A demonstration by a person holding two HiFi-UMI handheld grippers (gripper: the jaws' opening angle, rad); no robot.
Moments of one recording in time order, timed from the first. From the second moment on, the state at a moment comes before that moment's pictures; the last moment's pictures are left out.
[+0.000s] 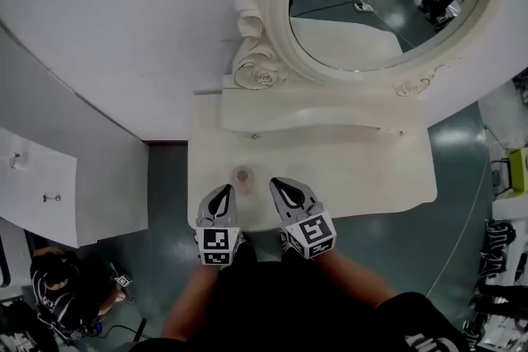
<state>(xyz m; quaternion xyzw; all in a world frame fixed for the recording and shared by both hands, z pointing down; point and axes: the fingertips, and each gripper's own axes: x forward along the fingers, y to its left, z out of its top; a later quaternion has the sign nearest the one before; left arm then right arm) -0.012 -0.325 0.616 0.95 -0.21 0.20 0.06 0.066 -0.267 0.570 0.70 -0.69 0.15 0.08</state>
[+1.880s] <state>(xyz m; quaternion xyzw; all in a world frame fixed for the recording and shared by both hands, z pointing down) 0.063 -0.331 0.735 0.92 -0.14 0.37 0.07 0.102 -0.246 0.643 0.72 -0.66 0.20 0.11</state>
